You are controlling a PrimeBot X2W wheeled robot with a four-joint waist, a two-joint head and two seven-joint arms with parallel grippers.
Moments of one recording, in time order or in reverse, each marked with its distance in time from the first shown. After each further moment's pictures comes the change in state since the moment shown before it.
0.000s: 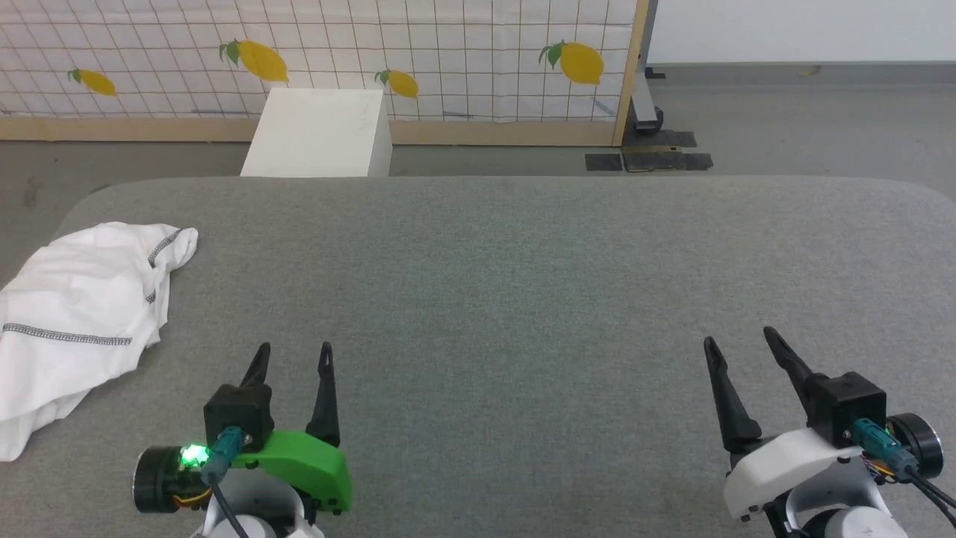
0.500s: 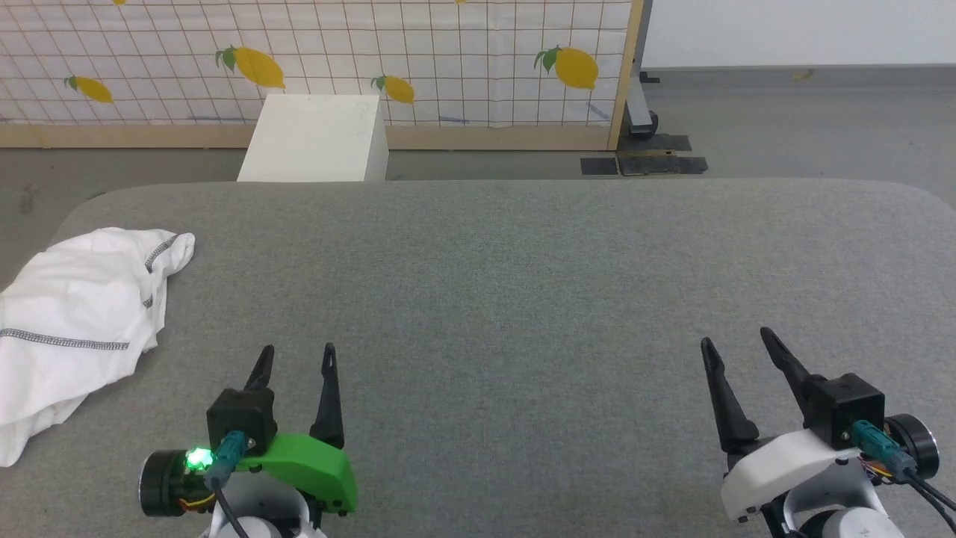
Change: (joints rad) left arm -0.001 0.001 -0.017 0.017 -0.022 0.023 -0.029; right arm 0.000 0.000 0.007 0.006 0.010 0.000 -0.010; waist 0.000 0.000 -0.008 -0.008
